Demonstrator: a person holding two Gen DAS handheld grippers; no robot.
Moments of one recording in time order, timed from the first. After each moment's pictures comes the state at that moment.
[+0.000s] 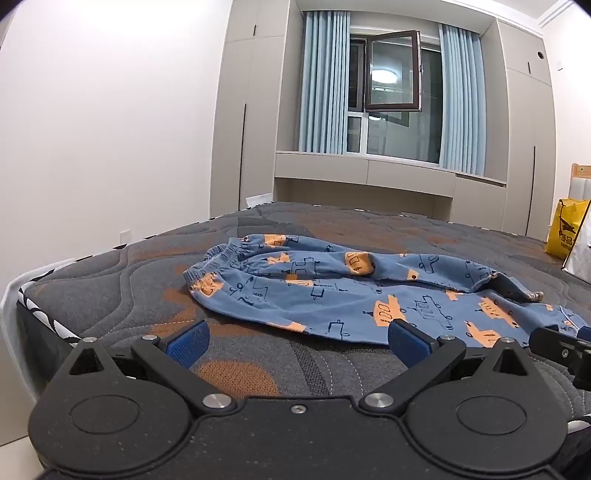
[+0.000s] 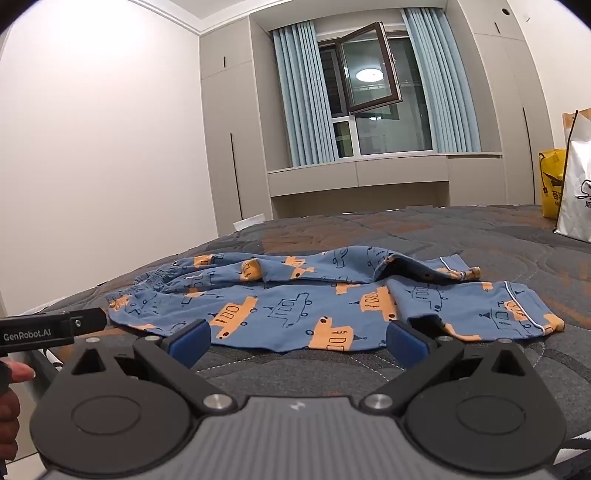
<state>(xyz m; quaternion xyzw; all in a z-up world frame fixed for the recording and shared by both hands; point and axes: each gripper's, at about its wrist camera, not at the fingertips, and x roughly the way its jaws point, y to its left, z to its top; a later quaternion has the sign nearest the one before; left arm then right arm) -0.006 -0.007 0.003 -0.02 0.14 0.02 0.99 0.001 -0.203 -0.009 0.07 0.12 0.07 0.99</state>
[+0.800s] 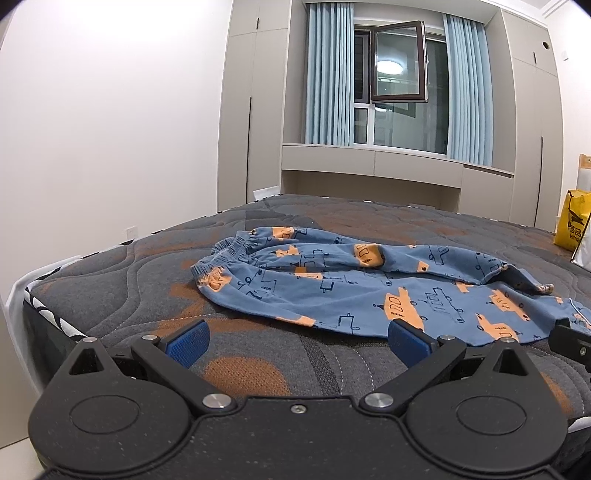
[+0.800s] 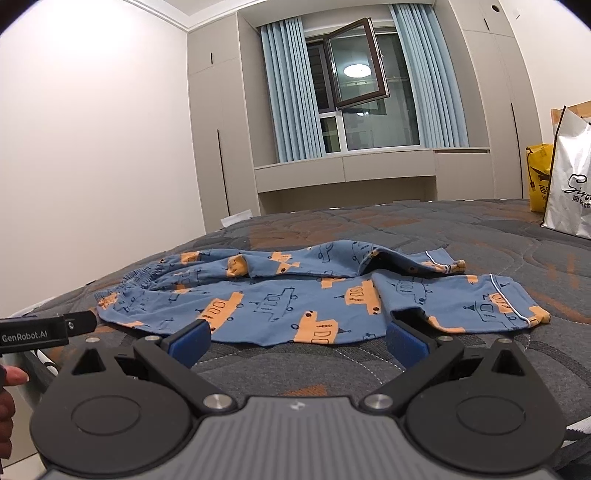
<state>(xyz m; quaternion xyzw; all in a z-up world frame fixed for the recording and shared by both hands) 0.001 -0.005 0.003 -0.02 0.16 0.03 0.99 0.000 -0.205 -0.011 0.07 0.13 0.05 0.99</state>
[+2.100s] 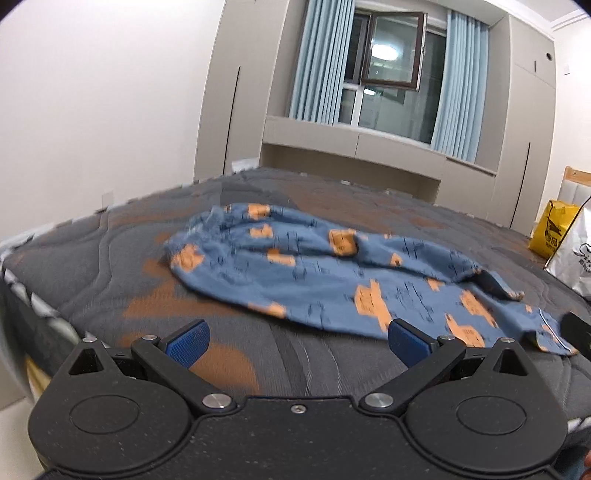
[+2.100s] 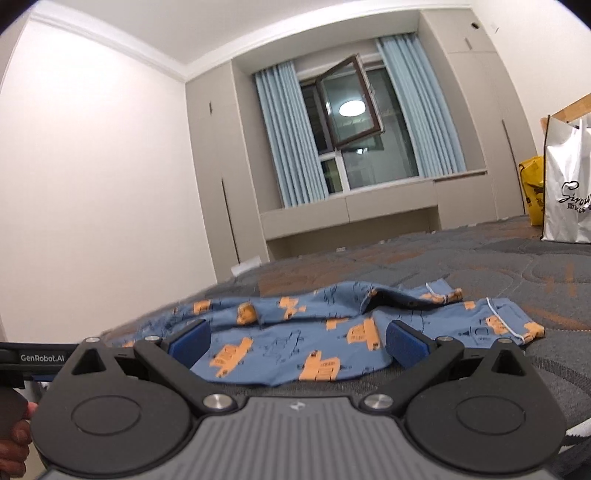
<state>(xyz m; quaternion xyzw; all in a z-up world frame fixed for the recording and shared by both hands) 0.016 0.004 0.015 -0.06 0.20 -0.01 0.98 -0.021 -0.224 -0.005 0.11 0.05 0.05 0.99</state>
